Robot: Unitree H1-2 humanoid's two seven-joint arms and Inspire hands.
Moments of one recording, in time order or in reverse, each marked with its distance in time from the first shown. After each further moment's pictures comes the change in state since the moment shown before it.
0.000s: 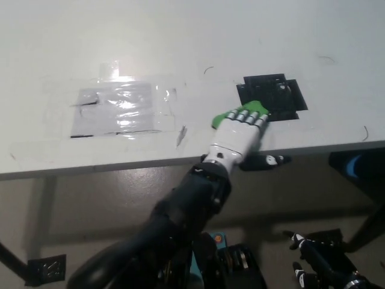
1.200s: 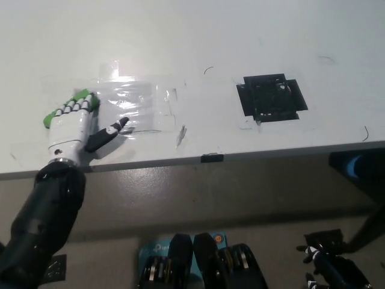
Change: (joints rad) left_arm 0.230 0.403 0.422 -0.230 -0.091 0.015 0.000; right_arm 0.069 0.007 -0.059 0.003 -0.011 -0.001 -0.005
